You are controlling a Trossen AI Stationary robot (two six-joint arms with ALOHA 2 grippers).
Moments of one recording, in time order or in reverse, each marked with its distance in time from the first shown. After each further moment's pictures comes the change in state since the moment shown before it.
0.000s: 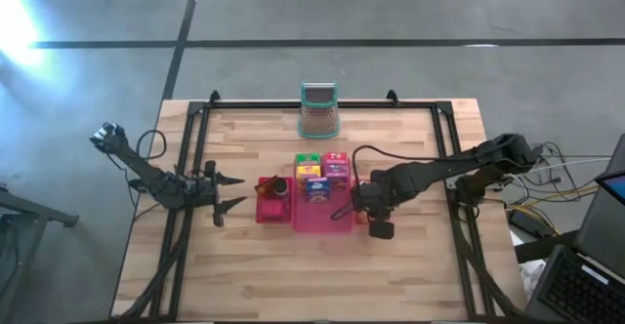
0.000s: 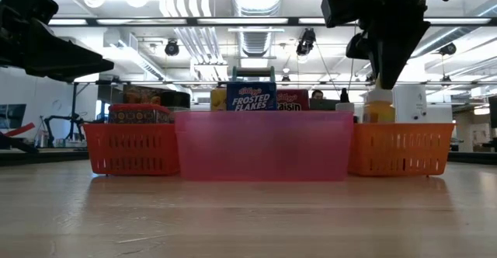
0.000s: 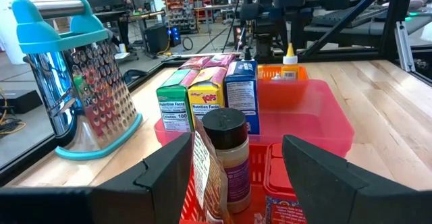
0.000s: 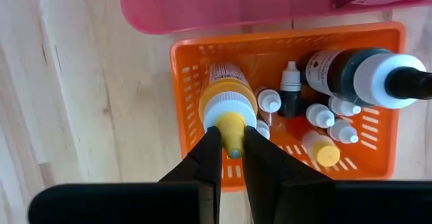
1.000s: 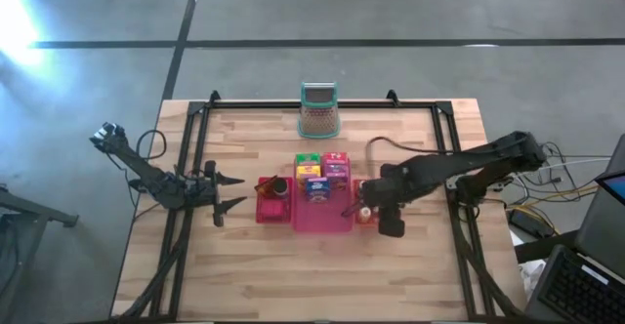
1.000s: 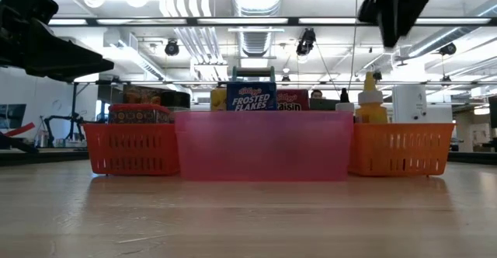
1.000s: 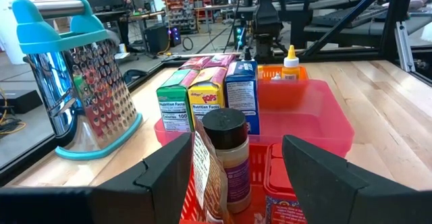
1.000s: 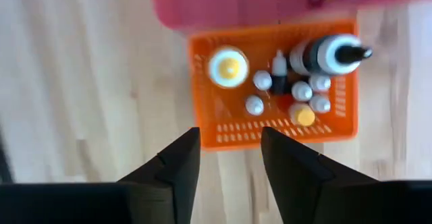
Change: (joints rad) left arm 0.000 0.000 0.000 0.000 0.000 0.000; right arm 0.039 -0.101 0.124 -0.175 0.018 0.050
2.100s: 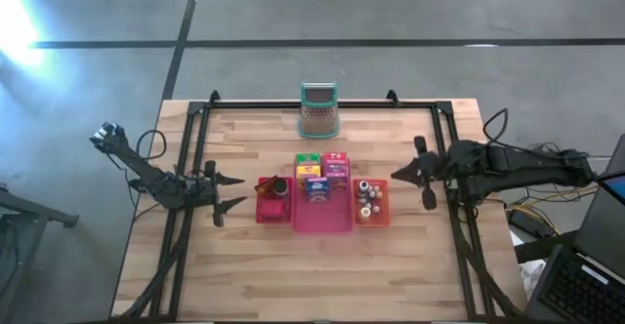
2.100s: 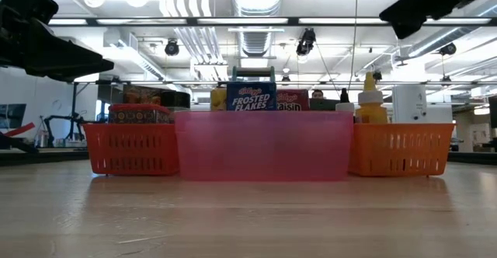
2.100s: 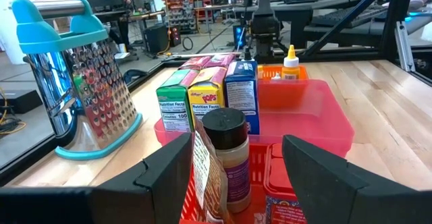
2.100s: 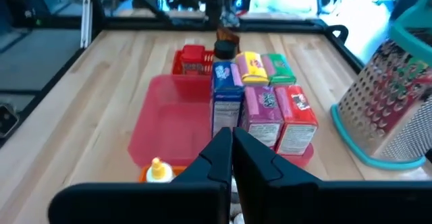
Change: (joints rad) left arm 0.000 0.000 0.000 0.000 0.000 0.000; right arm -0.233 -0.951 -0.792 0.834 -0.012 -0.376
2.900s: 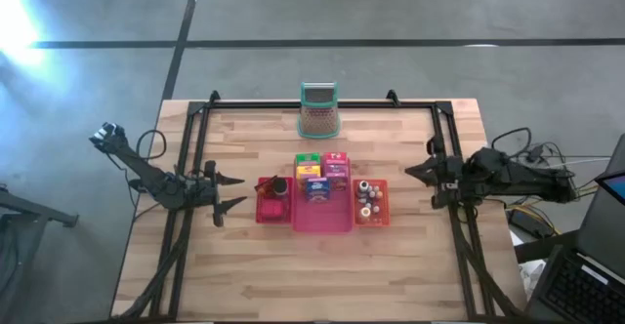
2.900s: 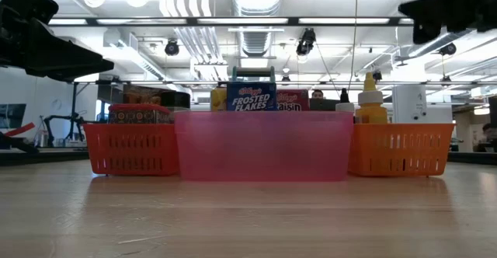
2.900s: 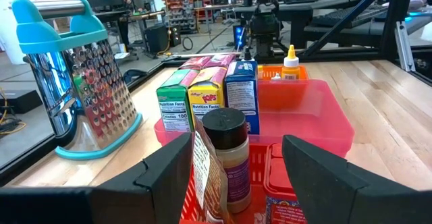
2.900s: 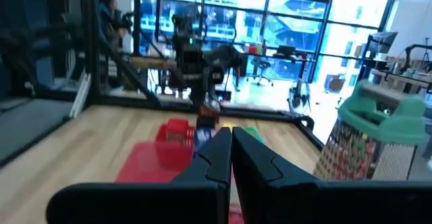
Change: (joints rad) left arm 0.000 0.000 0.000 0.000 0.000 0.000; right arm -0.031 -0.479 -0.335 0.265 0.004 -0.108
